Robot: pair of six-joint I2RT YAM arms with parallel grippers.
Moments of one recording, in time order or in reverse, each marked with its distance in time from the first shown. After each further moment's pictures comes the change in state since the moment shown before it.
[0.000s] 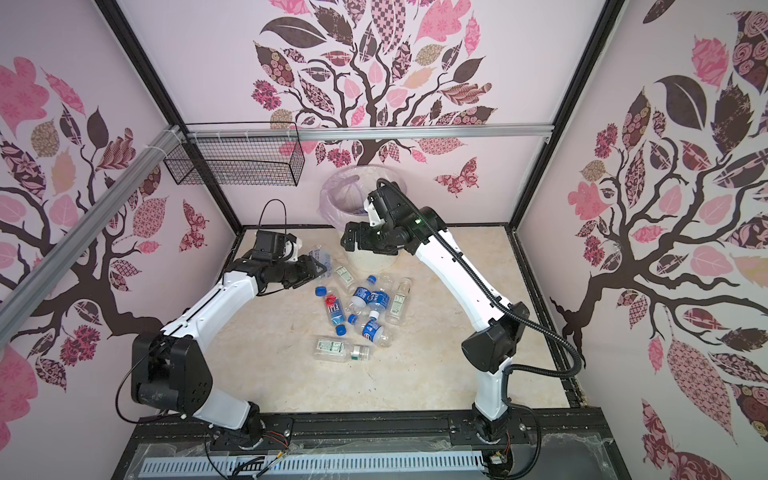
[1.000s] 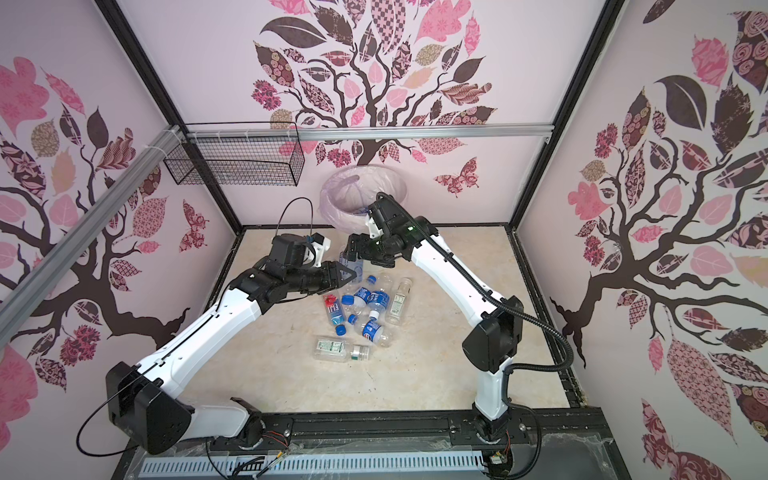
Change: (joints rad) left arm -0.280 -0.146 0.014 0.006 0.004 -0.129; right arm -0.015 -0.015 -0.216 0.105 -0.062 0.060
